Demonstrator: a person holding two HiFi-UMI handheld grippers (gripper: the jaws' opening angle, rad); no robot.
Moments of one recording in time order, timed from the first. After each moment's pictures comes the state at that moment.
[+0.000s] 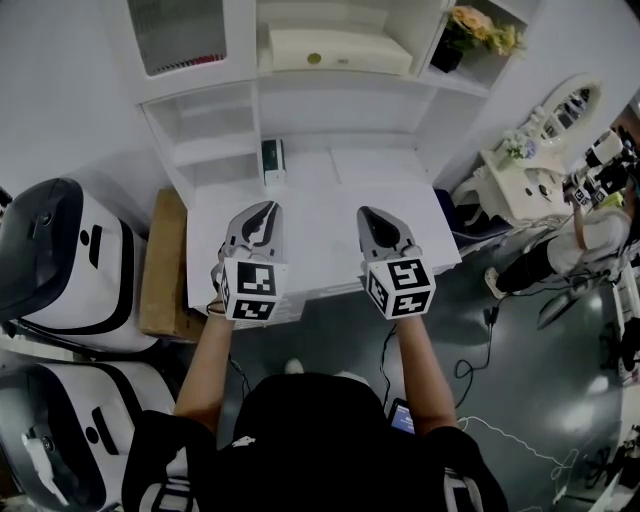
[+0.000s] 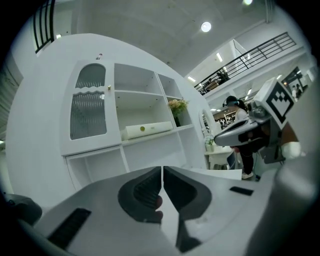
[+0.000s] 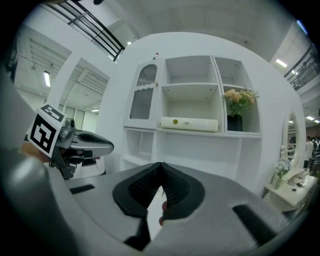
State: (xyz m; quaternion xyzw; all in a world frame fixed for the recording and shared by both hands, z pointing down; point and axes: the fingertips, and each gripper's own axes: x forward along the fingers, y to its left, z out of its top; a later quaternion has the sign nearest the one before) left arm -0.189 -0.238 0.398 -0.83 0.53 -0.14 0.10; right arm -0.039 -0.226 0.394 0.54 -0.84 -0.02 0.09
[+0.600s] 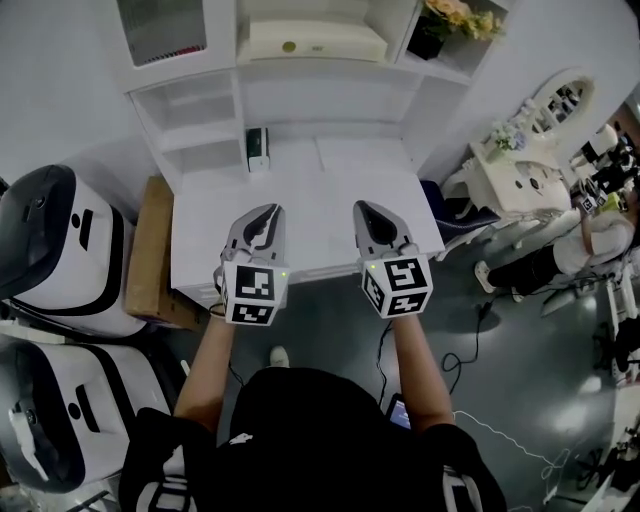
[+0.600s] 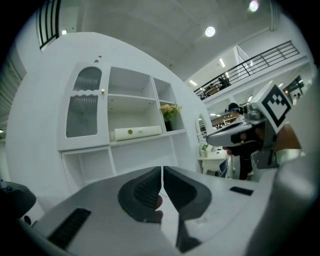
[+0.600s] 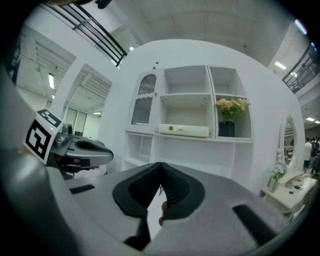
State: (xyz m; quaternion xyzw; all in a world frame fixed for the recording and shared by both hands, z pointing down) left arm -0.123 -0.182 0.399 -0.84 0.53 -0.11 0.08; right arm 0.011 -0.179 0.378 0.53 -0.84 -0.04 0.07
